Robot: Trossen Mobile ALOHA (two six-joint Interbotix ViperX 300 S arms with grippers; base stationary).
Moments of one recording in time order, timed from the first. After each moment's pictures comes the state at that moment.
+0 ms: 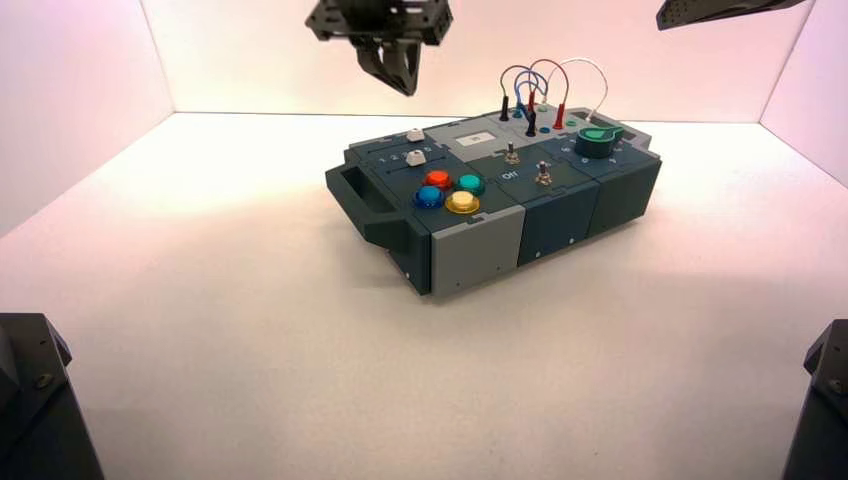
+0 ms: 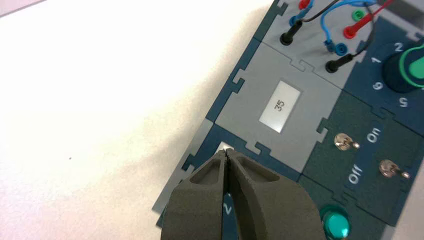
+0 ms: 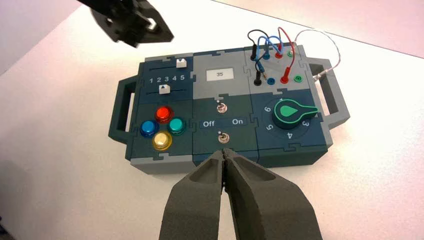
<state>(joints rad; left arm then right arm) -0.58 0.21 0.41 -0.11 0.41 0.03 0.48 -0.97 1.13 0.07 0.52 0.04</state>
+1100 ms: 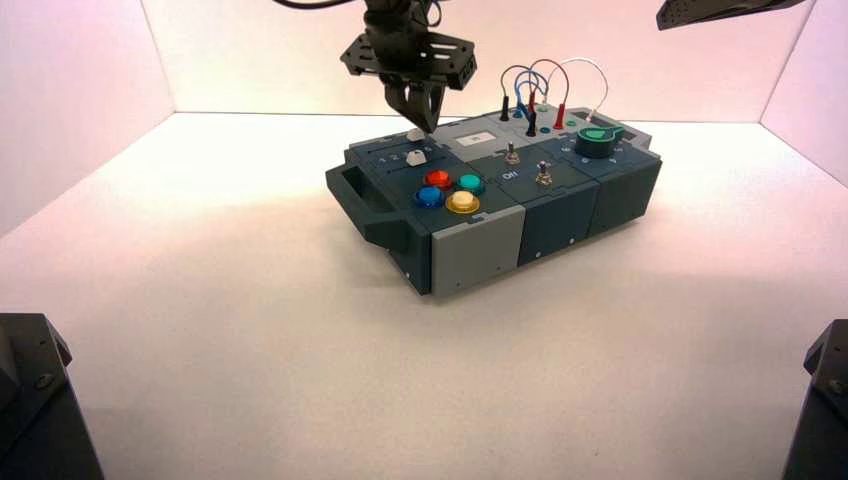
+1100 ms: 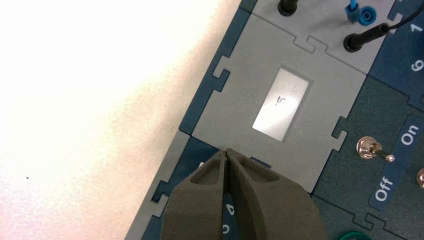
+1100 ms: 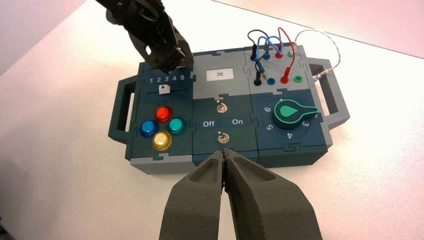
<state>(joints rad) -0.62 0.37 0.31 -0.11 0.47 0.07 0.48 -0.97 1.13 0.06 0.52 0.04</state>
